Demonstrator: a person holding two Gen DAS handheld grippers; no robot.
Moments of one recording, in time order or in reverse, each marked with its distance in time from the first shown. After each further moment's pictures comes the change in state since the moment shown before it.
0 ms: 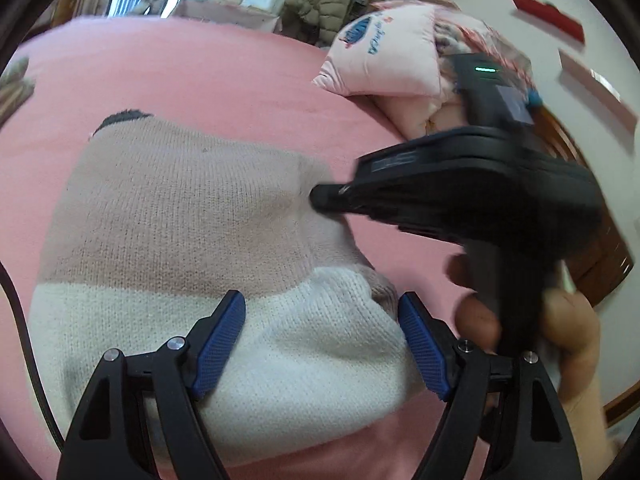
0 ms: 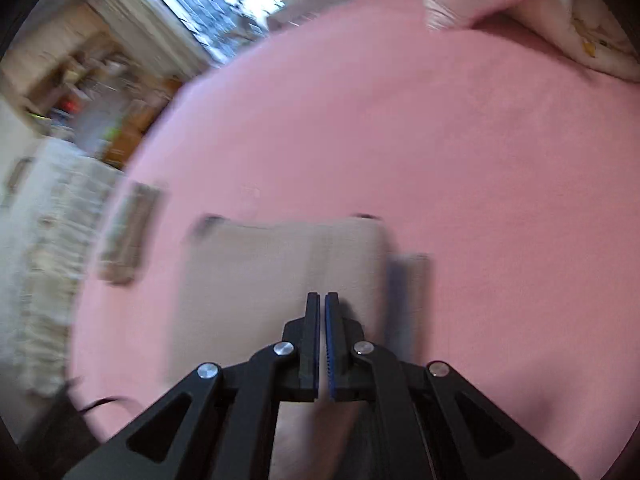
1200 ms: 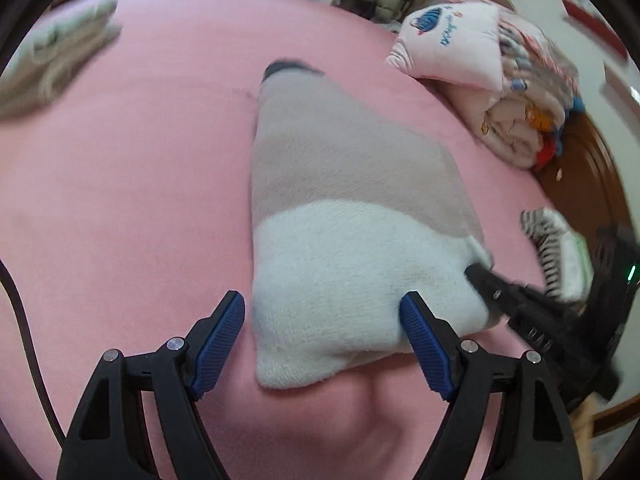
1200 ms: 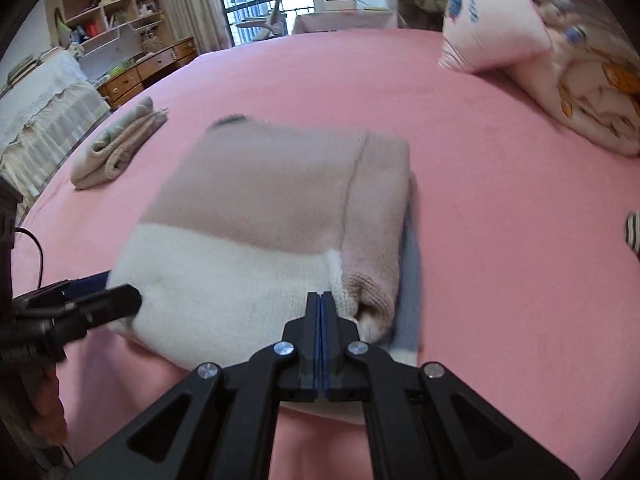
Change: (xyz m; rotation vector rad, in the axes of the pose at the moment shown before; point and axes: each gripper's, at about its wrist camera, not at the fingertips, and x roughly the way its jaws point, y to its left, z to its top) left arm -0.065 0.132 -0.021 -0.168 0.128 0.072; right arm -0.042 0.042 -0.136 -0.267 -0.145 -0.160
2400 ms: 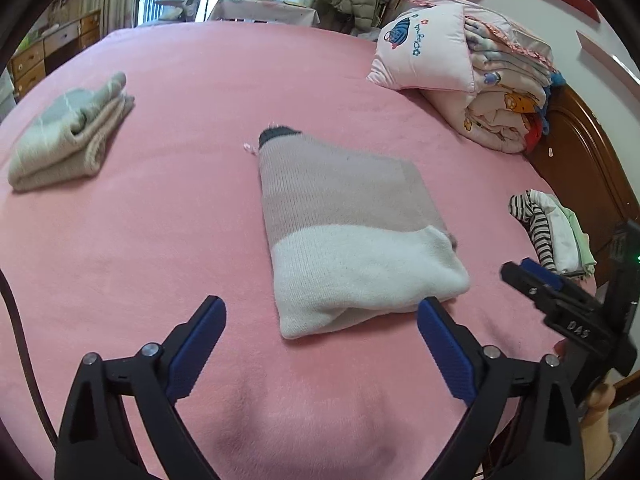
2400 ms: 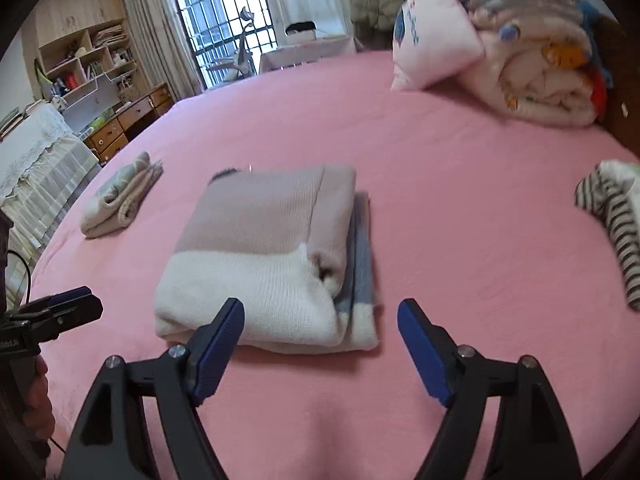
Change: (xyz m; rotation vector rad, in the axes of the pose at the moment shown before) left arm -0.119 -0.050 -0.003 0.173 -0.053 0.114; right arm -0.108 -0.007 -0.007 0.132 -0.113 -0.045
